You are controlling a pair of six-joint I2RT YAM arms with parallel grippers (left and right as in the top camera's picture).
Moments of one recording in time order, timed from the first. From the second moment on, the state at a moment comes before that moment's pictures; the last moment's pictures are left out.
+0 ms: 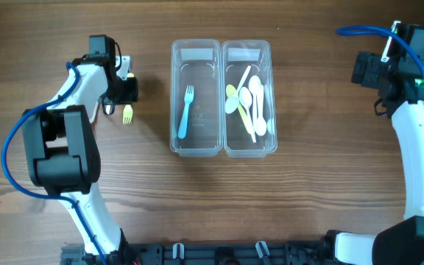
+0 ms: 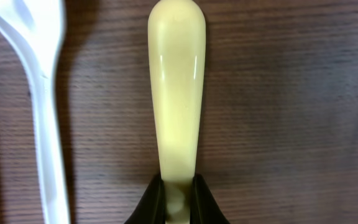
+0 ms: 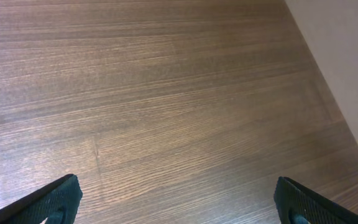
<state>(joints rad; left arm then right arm) 0.04 2.10 1.44 -0.70 0.09 0.04 -0.16 1.50 1.32 -0.66 0.29 -0.05</state>
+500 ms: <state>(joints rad) -0.10 1.60 1.49 -0.77 0.43 -0.26 -0.16 1.50 1.32 -0.66 0.29 -0.05</state>
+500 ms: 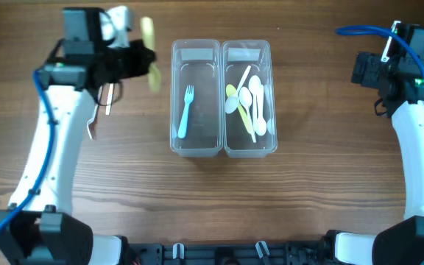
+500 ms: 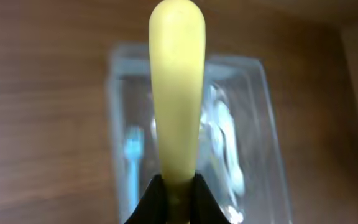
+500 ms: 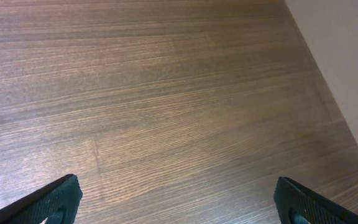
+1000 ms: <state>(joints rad) -0.36 1.76 1.49 -0.78 0.39 -0.32 -0.16 1.50 1.32 -0.66 0.29 -0.05</state>
